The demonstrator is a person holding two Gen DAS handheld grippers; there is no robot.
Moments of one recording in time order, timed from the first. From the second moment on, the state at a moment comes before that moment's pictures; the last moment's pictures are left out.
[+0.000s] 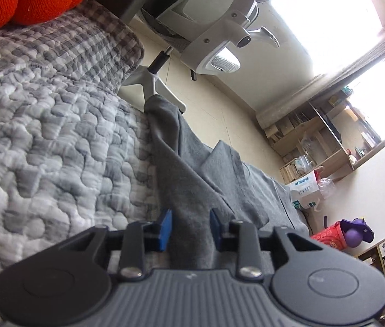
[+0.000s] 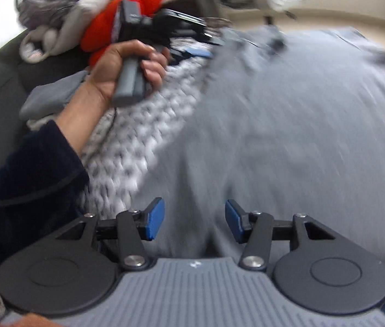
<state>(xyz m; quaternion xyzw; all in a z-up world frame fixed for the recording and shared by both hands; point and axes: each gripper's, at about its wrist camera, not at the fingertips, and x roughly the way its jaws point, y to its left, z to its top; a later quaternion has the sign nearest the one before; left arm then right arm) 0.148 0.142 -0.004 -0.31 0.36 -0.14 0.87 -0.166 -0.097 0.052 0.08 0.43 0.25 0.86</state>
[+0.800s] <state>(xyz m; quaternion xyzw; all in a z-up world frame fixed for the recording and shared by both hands) 0.150 0.151 -0.001 -0.27 0.38 -0.12 0.88 -0.182 -0.150 -0.008 0.49 0.35 0.21 0.77</state>
